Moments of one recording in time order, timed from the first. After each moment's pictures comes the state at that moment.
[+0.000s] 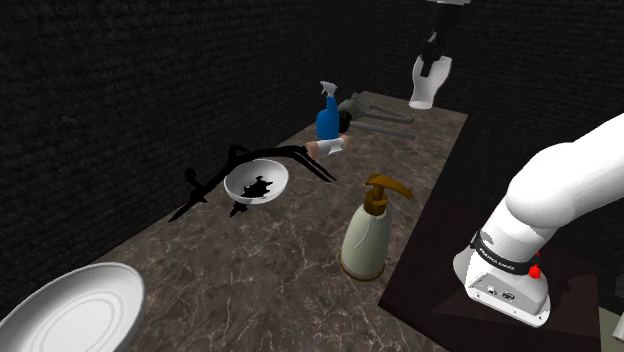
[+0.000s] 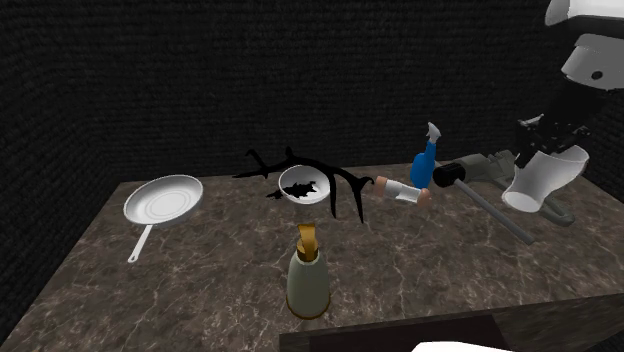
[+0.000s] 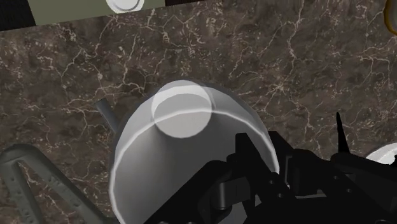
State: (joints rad) arm -0.18 -0.47 -0.30 -2.10 -0.04 1.64 -0.44
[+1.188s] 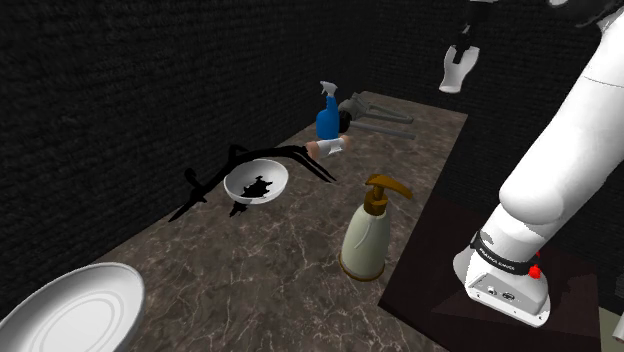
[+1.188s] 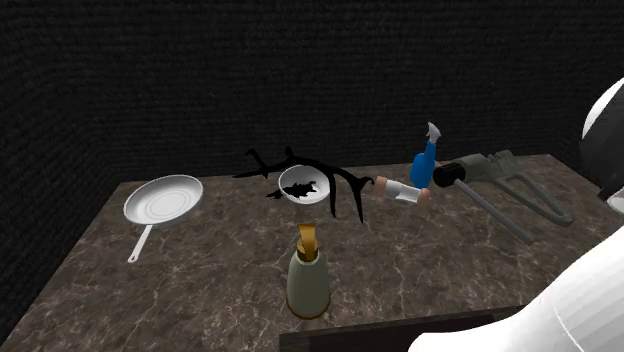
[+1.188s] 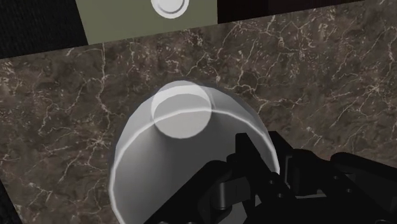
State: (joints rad) arm -0.30 0.03 -0.66 -1.61 0.10 1.58 -0.96
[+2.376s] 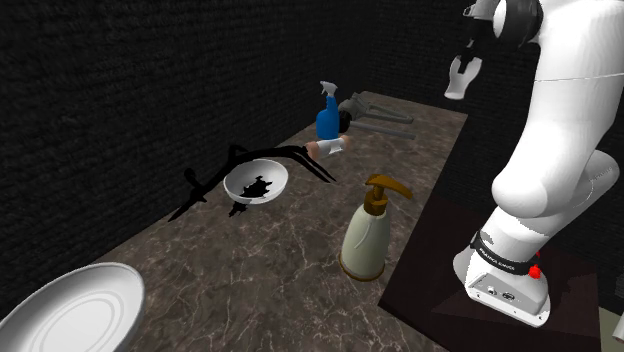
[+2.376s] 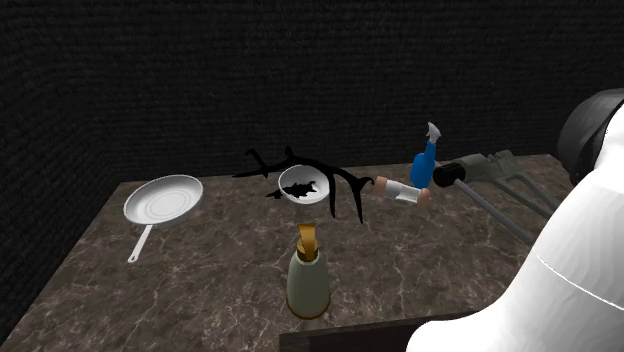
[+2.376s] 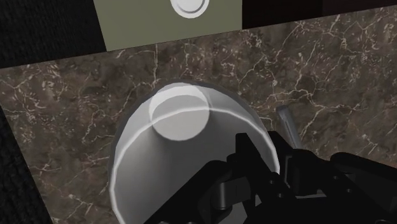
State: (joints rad) arm -0.49 0.36 -0.71 -1.38 0.29 1.59 -1.18
